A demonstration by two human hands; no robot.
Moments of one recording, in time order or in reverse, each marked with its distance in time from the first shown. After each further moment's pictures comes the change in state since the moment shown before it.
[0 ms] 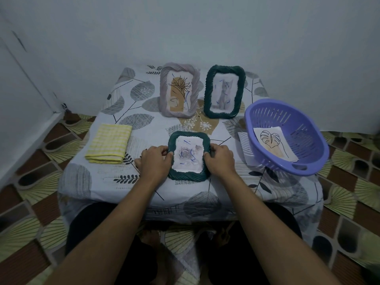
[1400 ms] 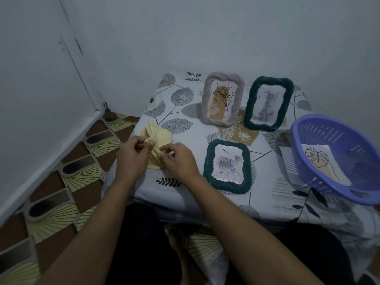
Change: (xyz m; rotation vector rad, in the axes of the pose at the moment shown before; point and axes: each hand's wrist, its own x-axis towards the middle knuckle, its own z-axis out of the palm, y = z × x) left_hand 0.008 -0.091 -0.125 -0.383 0.287 -0.028; right_hand -0.035 -0.159 0.111 0.276 -0.149 -0.566
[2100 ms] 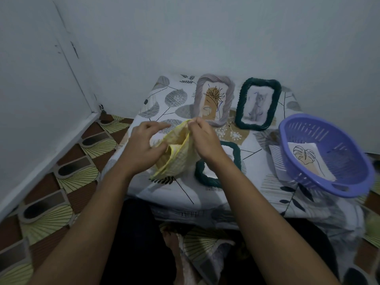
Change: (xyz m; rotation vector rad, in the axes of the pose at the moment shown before) left_hand -0.008 0.054 -0.002 0.211 -0.332 0.363; right_hand -0.020 -0.039 -0.113 0.391 0.106 0.158
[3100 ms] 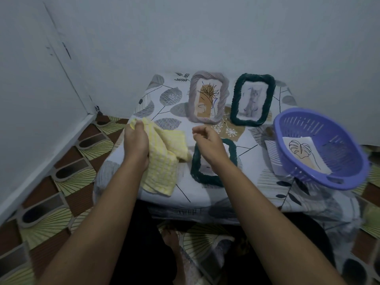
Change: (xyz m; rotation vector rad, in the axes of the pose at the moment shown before) left_hand 0.030 0.018 0.028 -0.863 0.471 -0.672; right_hand 0.013 0.059 -0.016 0.100 0.083 0.119
